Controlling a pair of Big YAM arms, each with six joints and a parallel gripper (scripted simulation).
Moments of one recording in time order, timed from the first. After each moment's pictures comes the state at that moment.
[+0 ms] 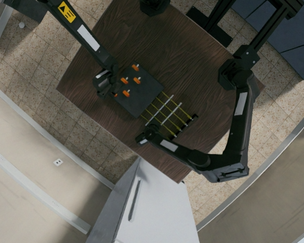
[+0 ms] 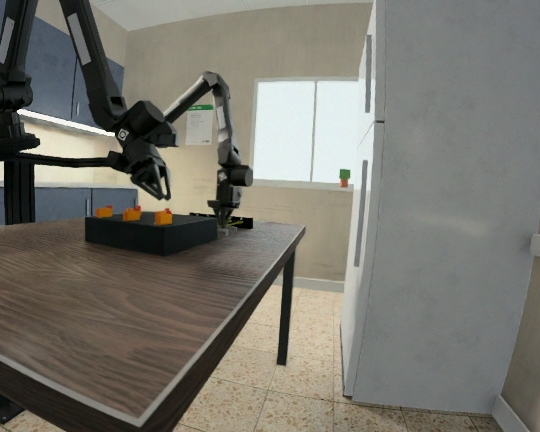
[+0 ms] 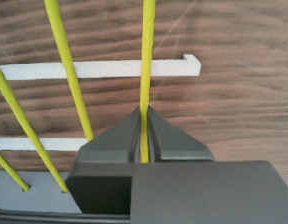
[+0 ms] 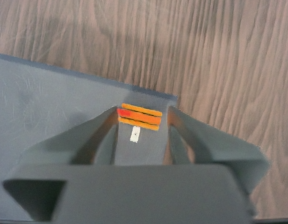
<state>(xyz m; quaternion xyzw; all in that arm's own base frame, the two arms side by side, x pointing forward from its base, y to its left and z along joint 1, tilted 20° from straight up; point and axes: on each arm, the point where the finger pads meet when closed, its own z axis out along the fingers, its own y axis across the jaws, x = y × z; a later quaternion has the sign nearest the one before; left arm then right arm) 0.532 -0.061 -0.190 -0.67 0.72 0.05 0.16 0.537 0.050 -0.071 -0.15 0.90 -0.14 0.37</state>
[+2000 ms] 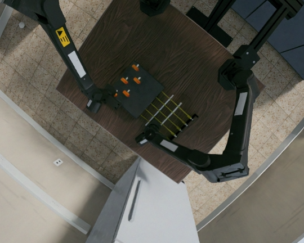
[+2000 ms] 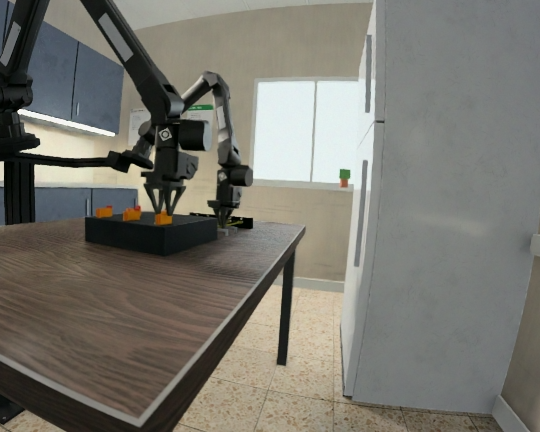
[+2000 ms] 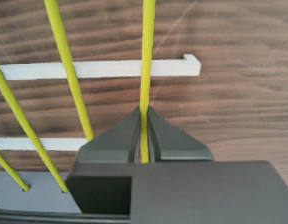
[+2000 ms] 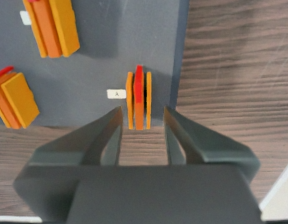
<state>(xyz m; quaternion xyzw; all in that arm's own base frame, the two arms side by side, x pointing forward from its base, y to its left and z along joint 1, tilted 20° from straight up) 0.532 -0.061 -0.190 -0.67 0.72 0.05 0.16 0.546 0.036 -0.103 -0.68 0.71 -0.16 -0.05</state>
